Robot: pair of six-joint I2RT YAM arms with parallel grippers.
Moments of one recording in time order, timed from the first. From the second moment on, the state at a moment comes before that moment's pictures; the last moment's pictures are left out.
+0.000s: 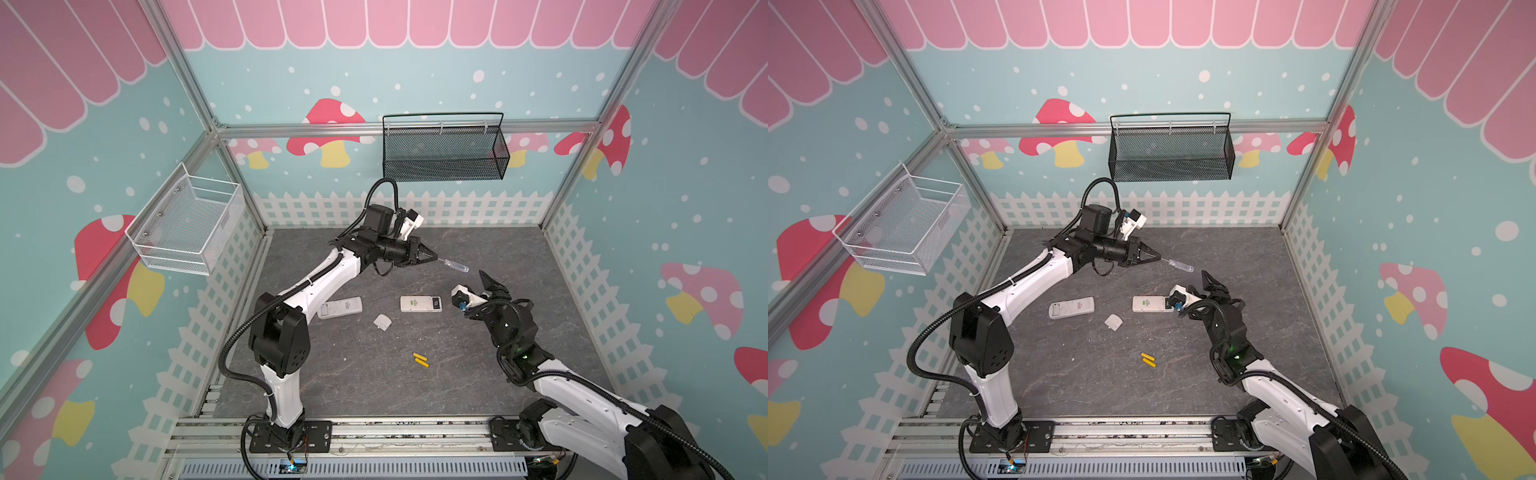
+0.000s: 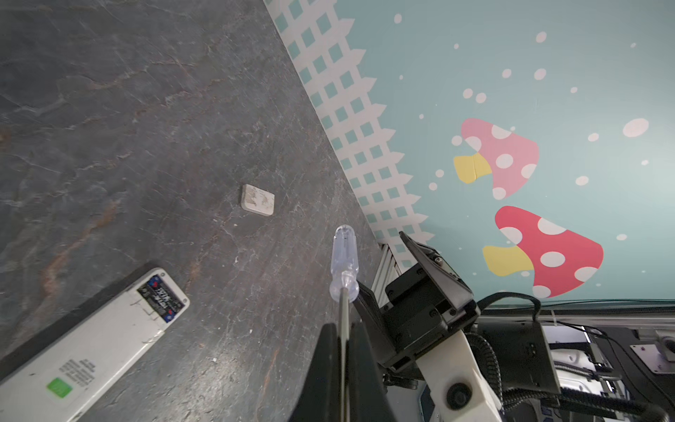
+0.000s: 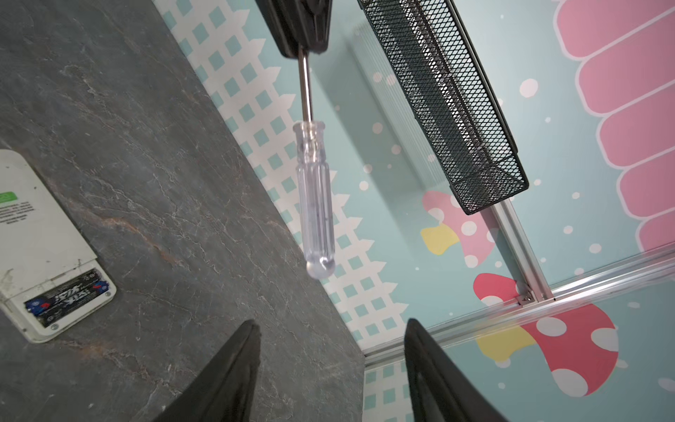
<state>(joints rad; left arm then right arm) -0.49 1.90 1.72 -0.41 0.87 -0.55 0.48 1.00 0.39 0.55 0.23 -0.93</state>
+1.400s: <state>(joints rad) -0.24 1.72 1.21 0.17 1.12 -0.64 0.10 1.44 0.80 0.43 -0.78 0.59</state>
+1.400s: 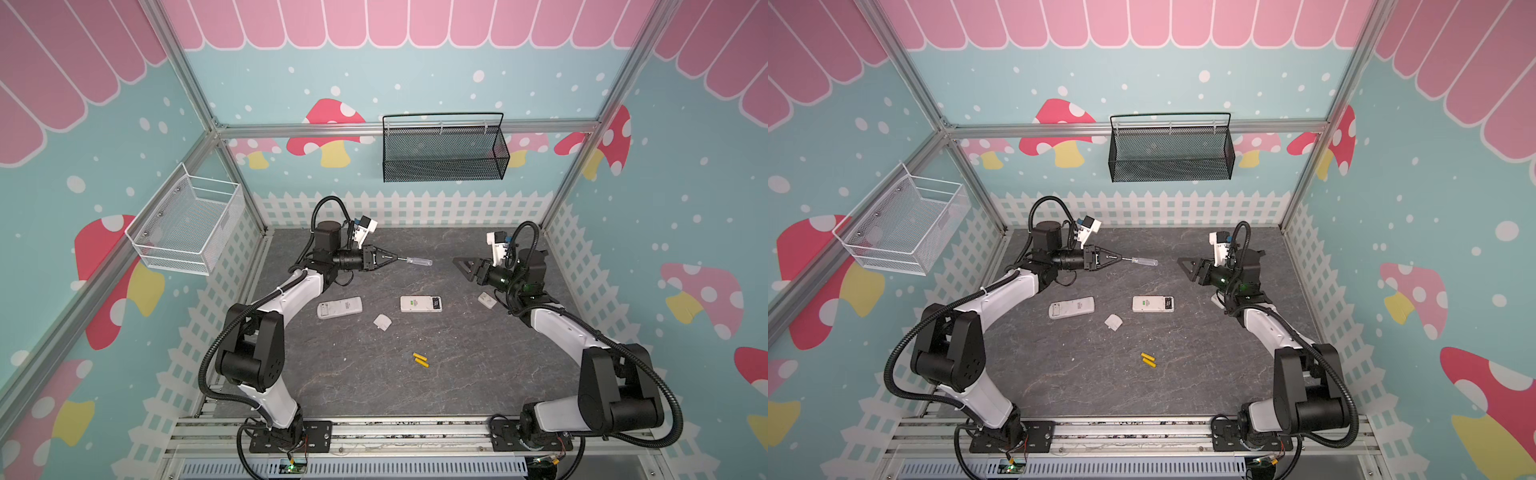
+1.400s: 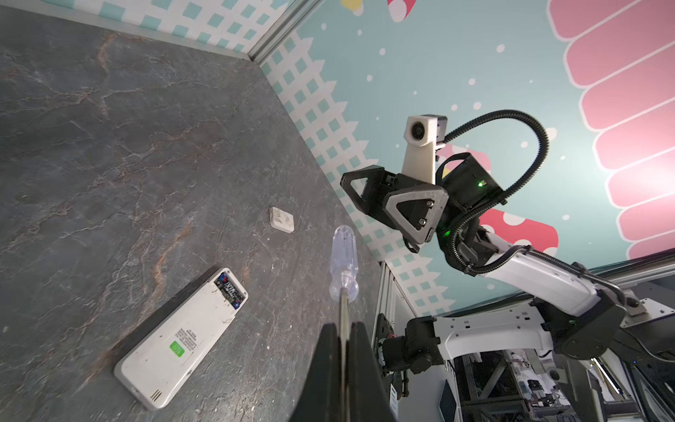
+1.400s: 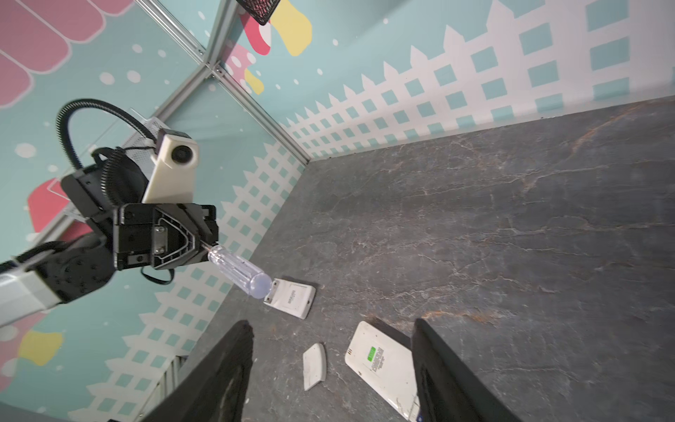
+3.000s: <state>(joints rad) -0.33 1.75 1.20 0.46 1.20 -0.82 0.18 1.64 0.86 0.95 -1.13 1.07</state>
